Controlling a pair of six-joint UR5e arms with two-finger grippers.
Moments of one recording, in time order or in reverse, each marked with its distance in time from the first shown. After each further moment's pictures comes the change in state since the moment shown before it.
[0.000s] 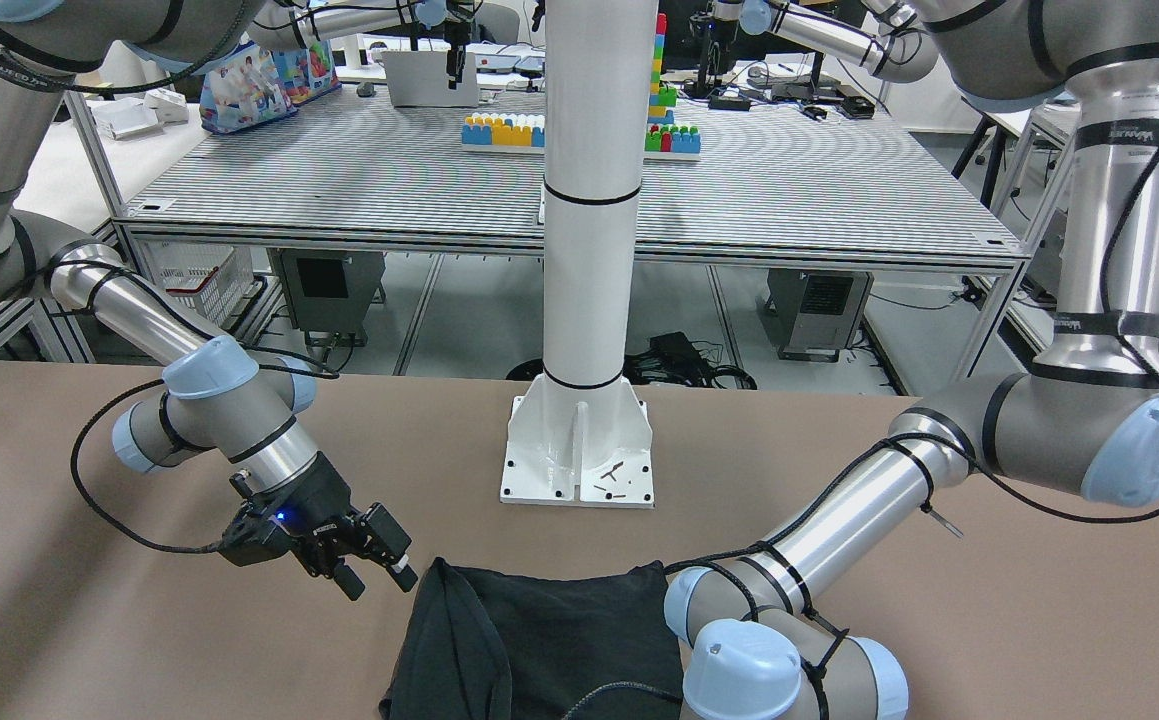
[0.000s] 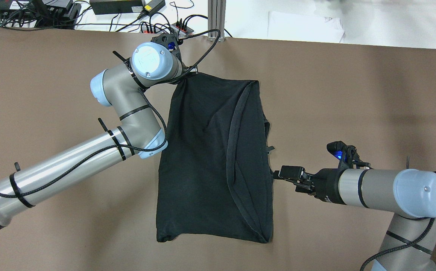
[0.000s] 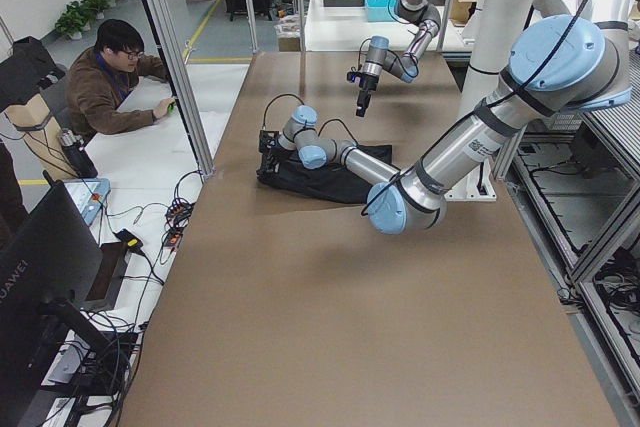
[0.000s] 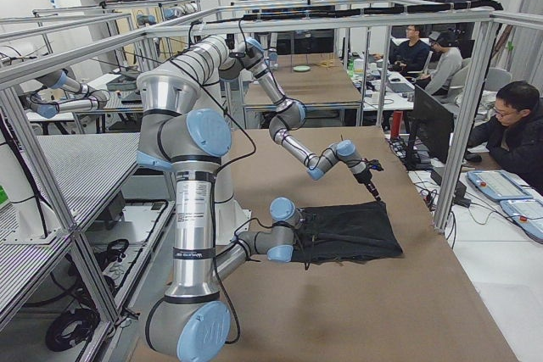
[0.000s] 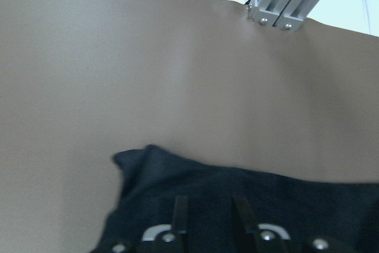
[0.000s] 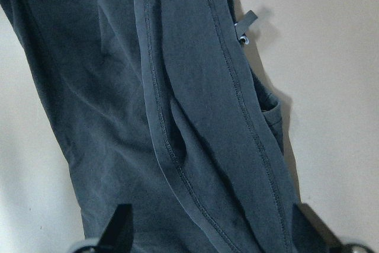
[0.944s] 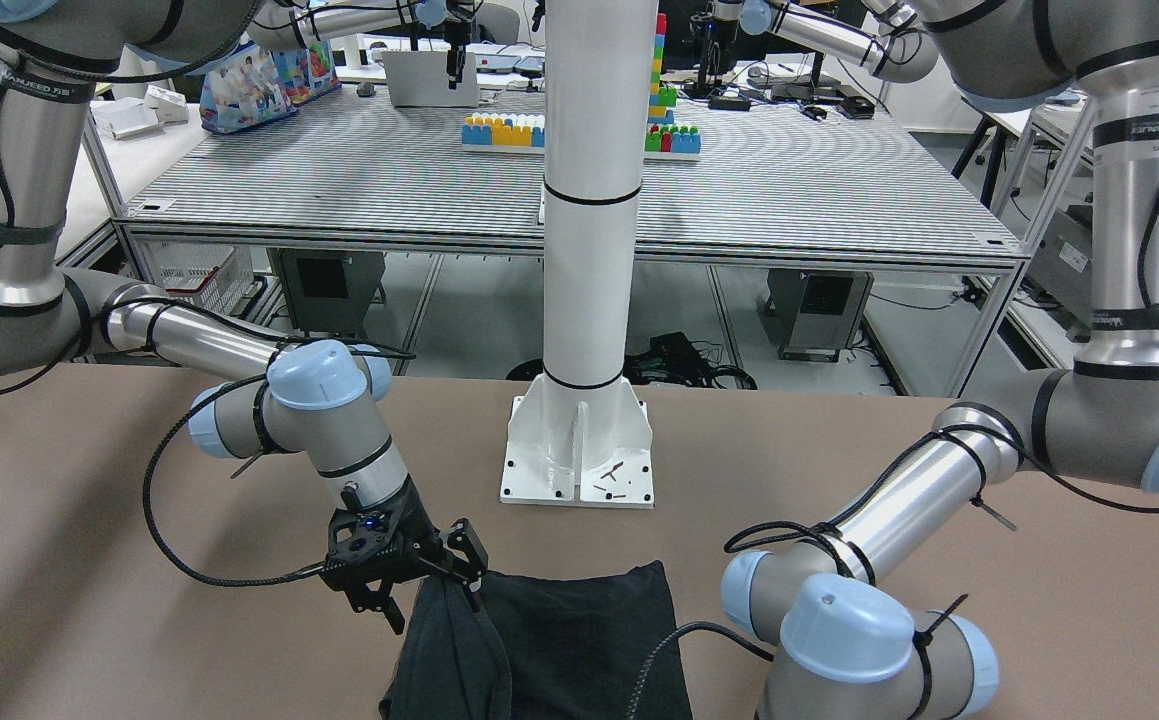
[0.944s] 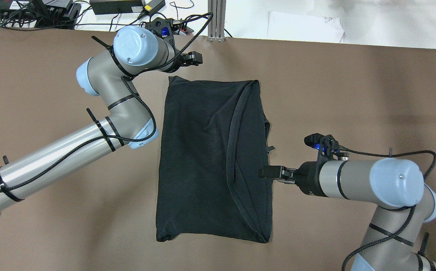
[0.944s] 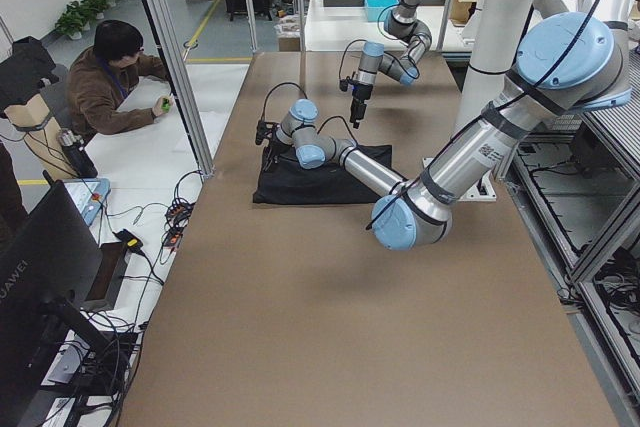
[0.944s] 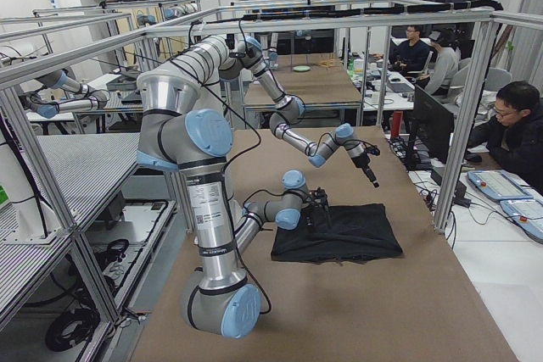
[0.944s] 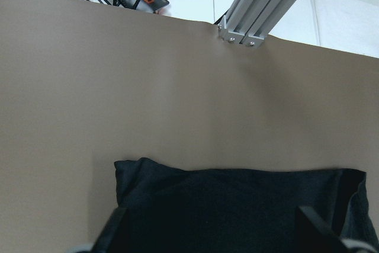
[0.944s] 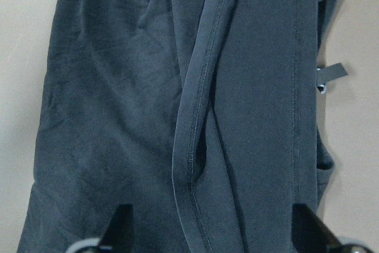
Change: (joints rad) left arm -0.079 0.104 -0.185 -0.017 -0.154 0.064; right arm -0.008 0.274 -0.007 -0.492 -0.028 -0.499
